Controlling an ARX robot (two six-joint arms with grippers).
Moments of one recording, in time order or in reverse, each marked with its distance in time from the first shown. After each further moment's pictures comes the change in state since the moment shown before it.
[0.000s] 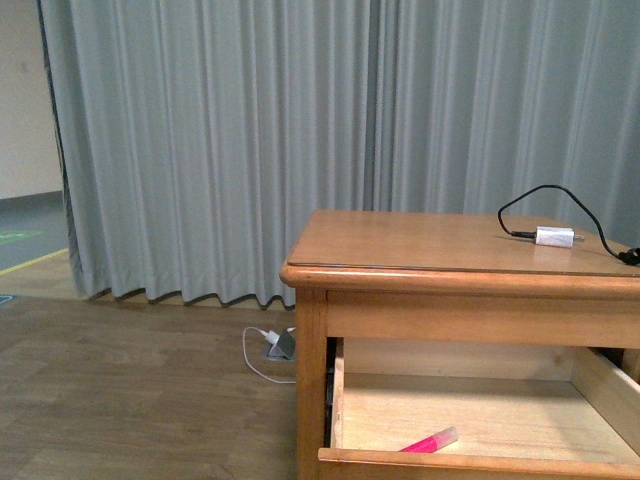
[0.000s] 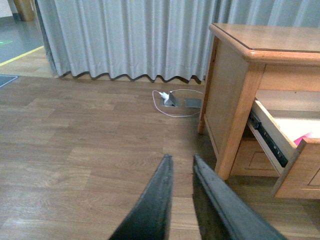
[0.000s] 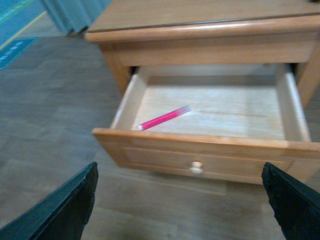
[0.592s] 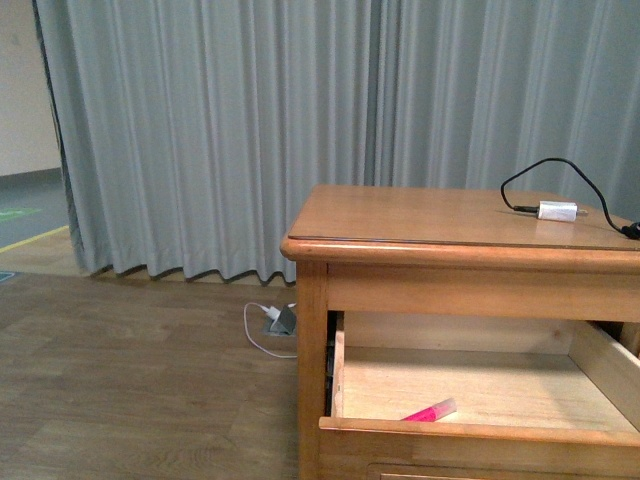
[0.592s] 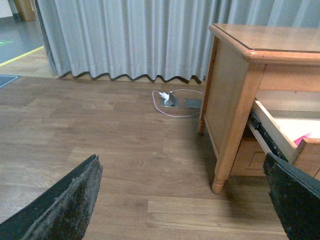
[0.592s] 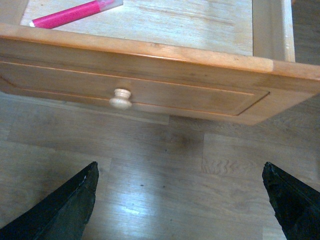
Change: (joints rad) left arm 0.000 -0.001 0.000 0.000 0.000 0.000; right arm -0.145 0.524 -0.041 0.154 0.018 -0.215
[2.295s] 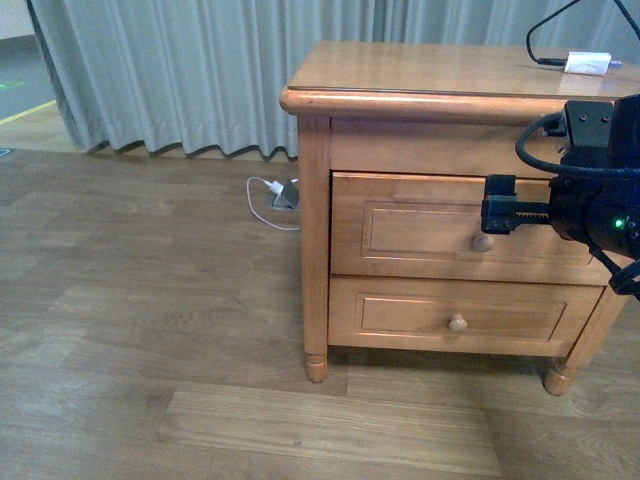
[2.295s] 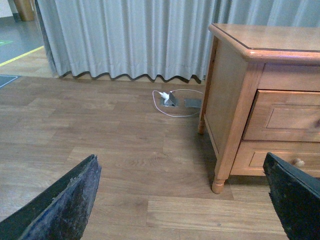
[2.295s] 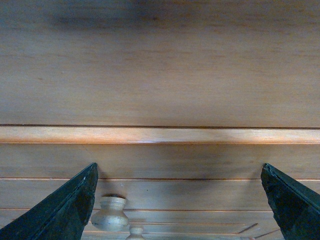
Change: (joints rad) left arm 0.000 0.000 0.000 0.000 0.000 0.000; right arm -0.030 1.106 0.677 0.851 0.030 0.078
